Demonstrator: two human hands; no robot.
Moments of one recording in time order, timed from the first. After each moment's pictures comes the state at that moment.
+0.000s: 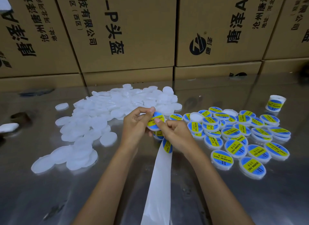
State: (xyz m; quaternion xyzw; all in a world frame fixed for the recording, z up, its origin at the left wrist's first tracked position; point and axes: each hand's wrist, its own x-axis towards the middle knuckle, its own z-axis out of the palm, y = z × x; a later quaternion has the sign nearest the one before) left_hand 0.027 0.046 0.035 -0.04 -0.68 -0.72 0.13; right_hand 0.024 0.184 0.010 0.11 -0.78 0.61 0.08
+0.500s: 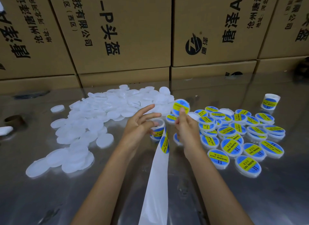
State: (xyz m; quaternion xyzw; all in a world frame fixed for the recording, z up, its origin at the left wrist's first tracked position) left_hand 0.026 0.047 0.031 -0.09 -0.68 -0.73 0.02; right_hand 0.016 0.201 0.015 -0.12 -0.68 0.71 0.15
